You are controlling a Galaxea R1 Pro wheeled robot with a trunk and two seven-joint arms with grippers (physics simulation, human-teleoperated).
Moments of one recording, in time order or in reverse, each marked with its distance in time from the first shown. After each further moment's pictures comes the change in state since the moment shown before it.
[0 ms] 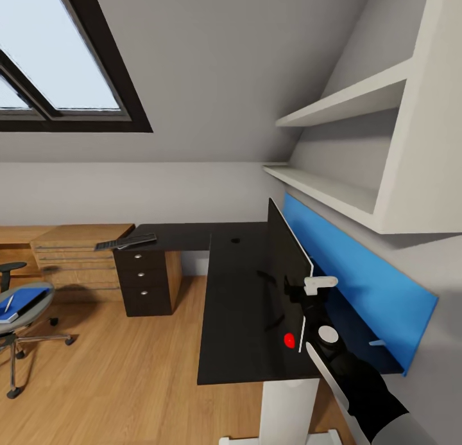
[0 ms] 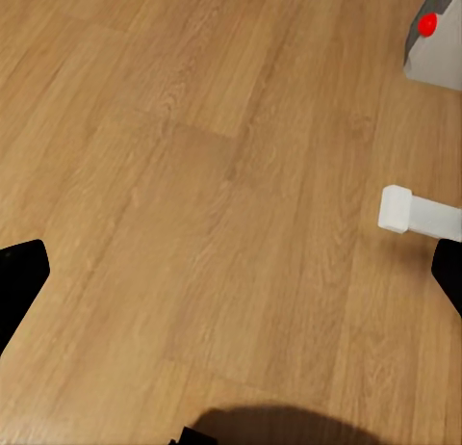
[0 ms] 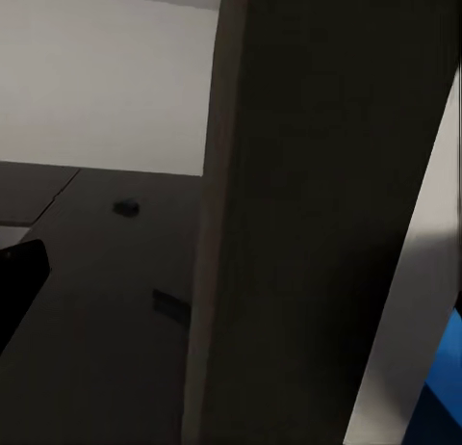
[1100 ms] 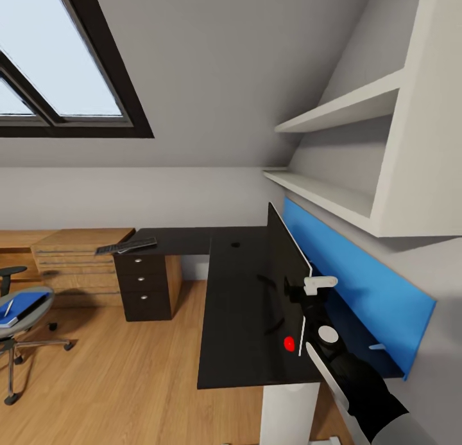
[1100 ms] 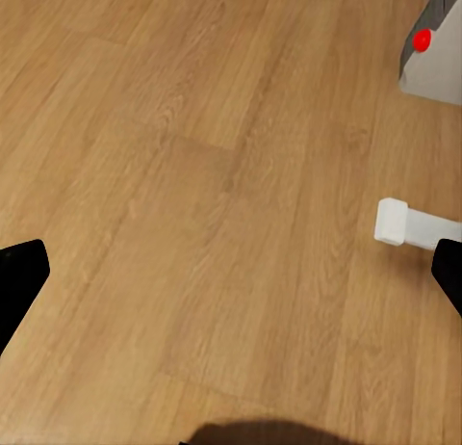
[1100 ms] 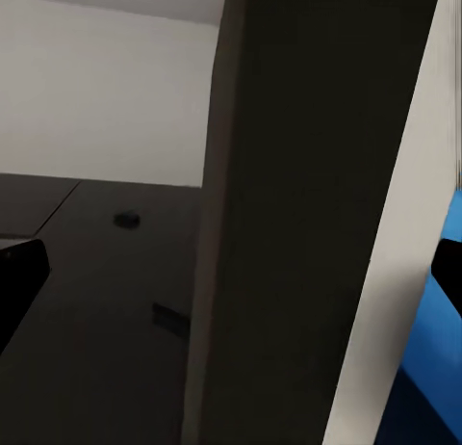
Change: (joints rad) left arm 0.000 0.000 0.003 0.000 0.000 -0.002 0.000; right arm 0.000 0.000 0.001 0.000 0.000 0.000 0.000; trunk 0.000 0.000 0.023
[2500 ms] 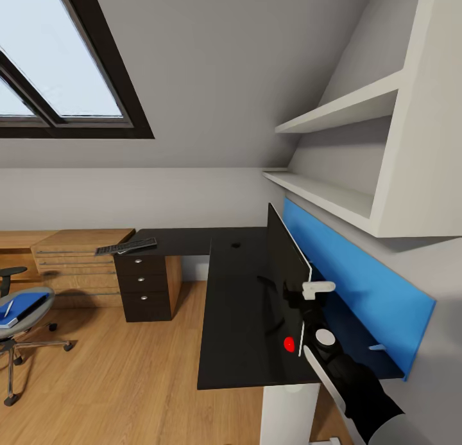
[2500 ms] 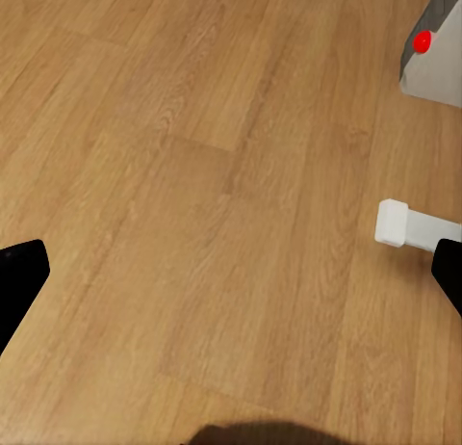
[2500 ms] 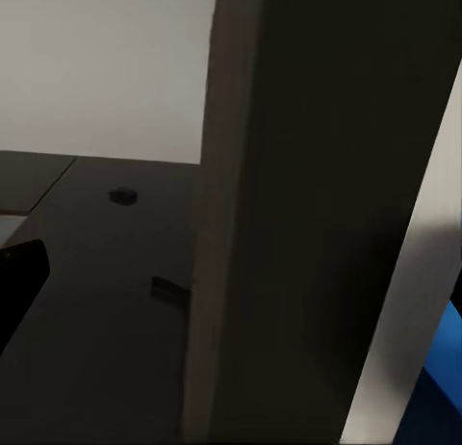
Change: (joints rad) left arm 0.000 0.001 0.000 0.000 0.000 0.001 0.001; right arm 0.000 0.015 0.002 0.052 -0.009 0.004 -0.008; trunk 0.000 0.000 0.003
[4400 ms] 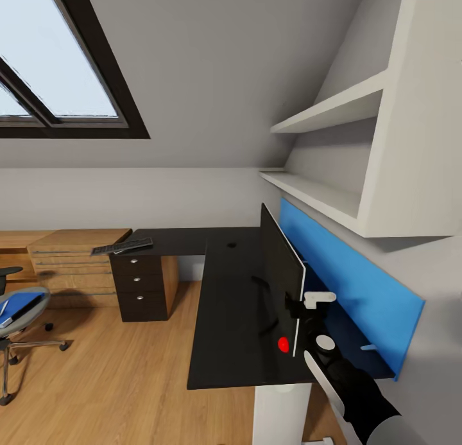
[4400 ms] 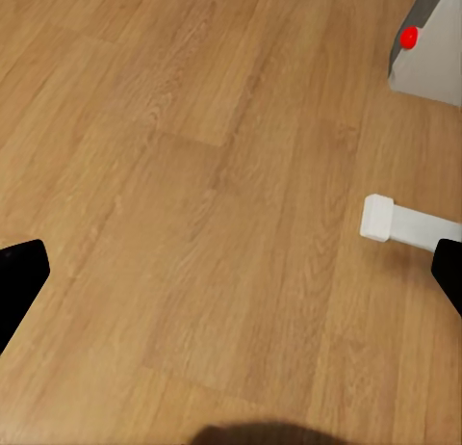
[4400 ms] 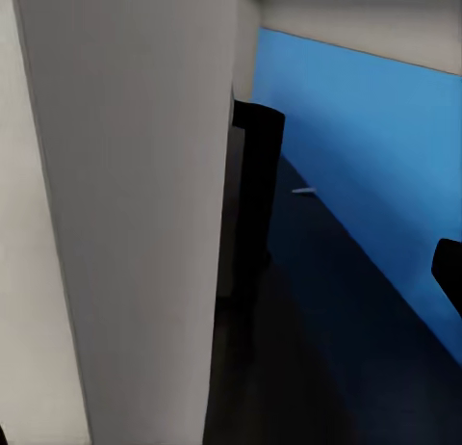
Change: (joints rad) left arm 0.000 0.002 0.001 0.000 0.000 -0.001 0.001; right arm 0.000 0.010 -0.009 0.097 -0.065 -0.002 -0.001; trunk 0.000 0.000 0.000
